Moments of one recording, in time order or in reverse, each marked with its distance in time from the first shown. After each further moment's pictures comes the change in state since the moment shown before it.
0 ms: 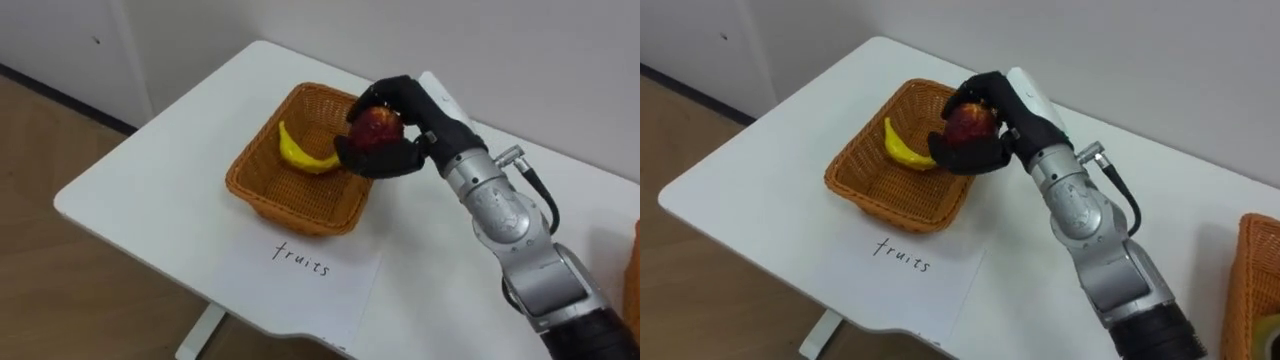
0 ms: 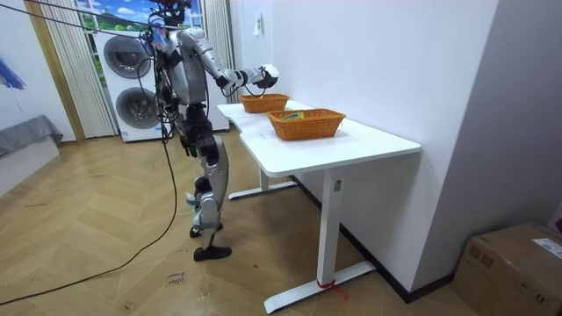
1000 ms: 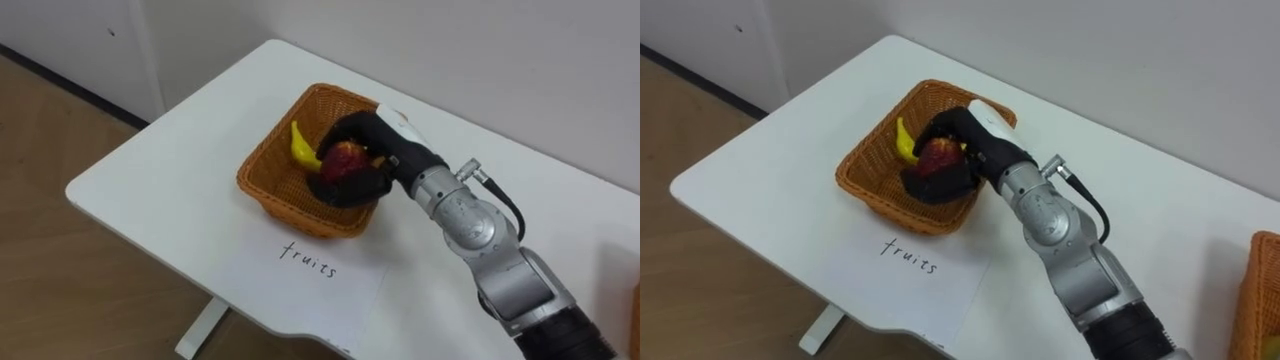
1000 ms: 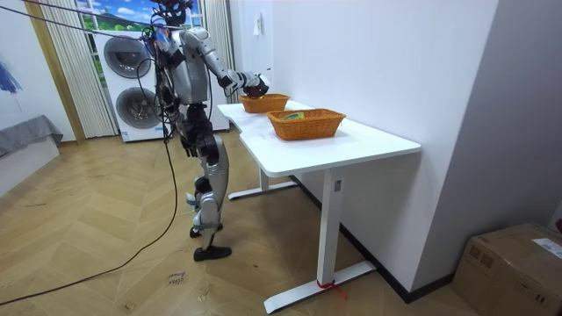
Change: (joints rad) left arm -0.008 0.001 0.000 -0.038 0.000 0.024 -0.035; right arm -0.014 0.061 0.063 0.037 -0.011 0.068 0.088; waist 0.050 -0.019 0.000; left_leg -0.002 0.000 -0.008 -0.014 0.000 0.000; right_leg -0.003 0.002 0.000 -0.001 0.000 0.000
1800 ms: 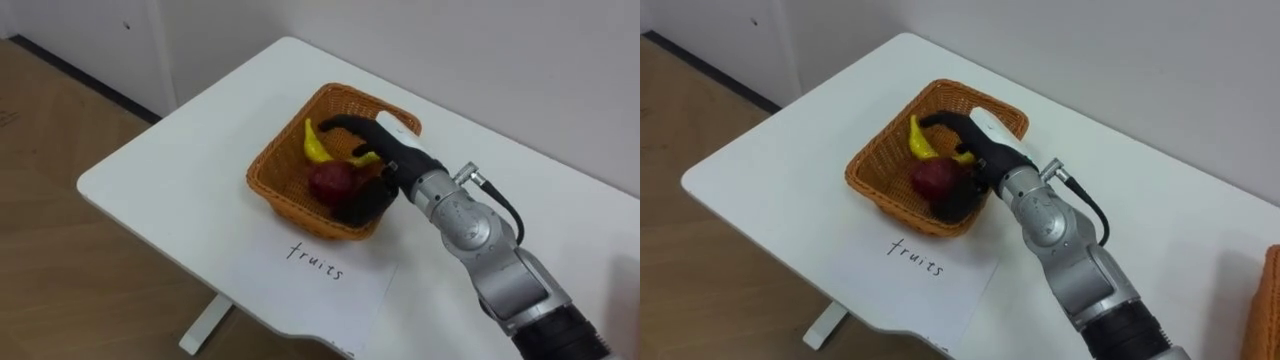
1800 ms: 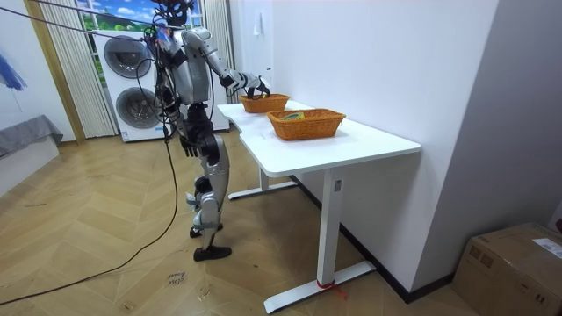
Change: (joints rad) left arm 0.008 0.000 0.002 -0.040 0.001 0.019 0.001; right arm -0.009 -0.001 0.007 0.036 -0.043 0.021 0.000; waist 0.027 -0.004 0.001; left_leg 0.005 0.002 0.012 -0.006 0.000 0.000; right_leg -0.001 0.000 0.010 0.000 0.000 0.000
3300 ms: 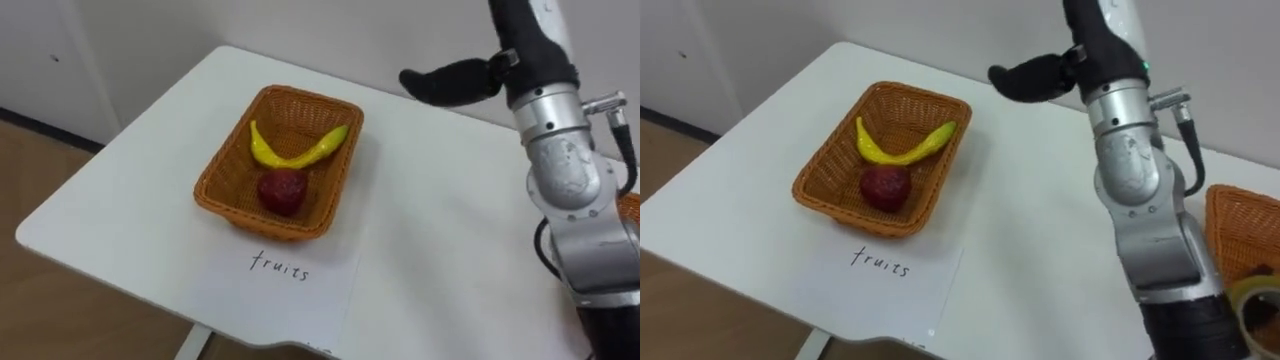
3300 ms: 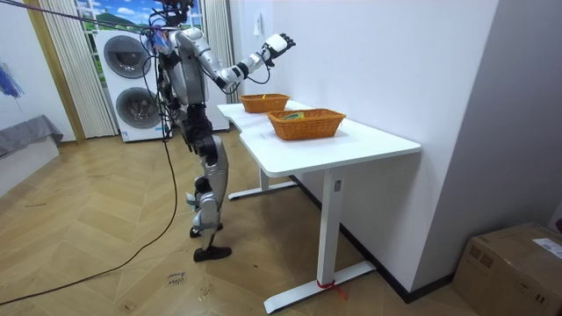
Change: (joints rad) left arm 0.064 -0.011 0.059 0.032 -0.001 -0.043 0.047; right arm -0.005 -0.127 -0.316 -0.312 -0.011 -0.082 -0.240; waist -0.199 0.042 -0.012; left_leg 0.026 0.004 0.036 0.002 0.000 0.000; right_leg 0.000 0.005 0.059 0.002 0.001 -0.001
